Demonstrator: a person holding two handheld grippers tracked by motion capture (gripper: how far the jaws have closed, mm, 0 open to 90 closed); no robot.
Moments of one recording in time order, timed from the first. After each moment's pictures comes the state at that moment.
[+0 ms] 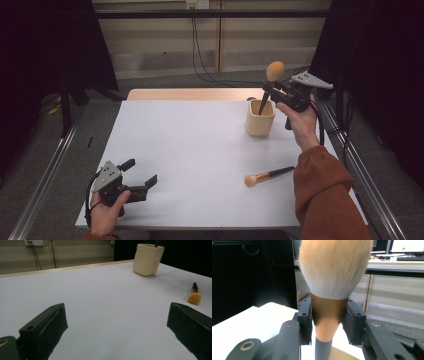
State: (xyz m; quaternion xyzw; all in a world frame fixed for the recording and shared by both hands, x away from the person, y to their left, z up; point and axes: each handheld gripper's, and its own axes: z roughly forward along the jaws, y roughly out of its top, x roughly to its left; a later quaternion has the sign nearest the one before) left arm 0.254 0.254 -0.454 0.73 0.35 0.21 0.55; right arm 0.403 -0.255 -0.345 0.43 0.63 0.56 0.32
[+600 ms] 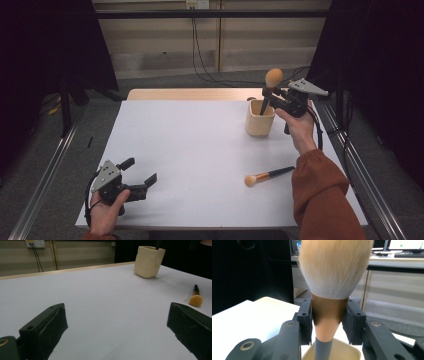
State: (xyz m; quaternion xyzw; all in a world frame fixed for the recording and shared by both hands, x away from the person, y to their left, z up) left arm 0.256 0.254 -0.453 0.72 0.36 0.22 0.56; right arm 0.406 -0.256 -0.370 0.44 0.64 0.55 0.32
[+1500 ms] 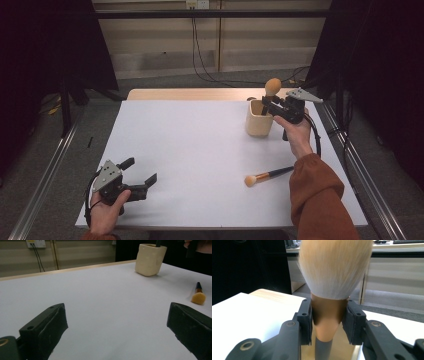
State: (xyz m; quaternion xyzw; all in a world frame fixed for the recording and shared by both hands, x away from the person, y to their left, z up) left arm 0.256 0.254 -0.454 0.72 0.35 0.22 0.55; right arm 0.411 -0.262 -0.405 0.46 0.64 0.53 0.31
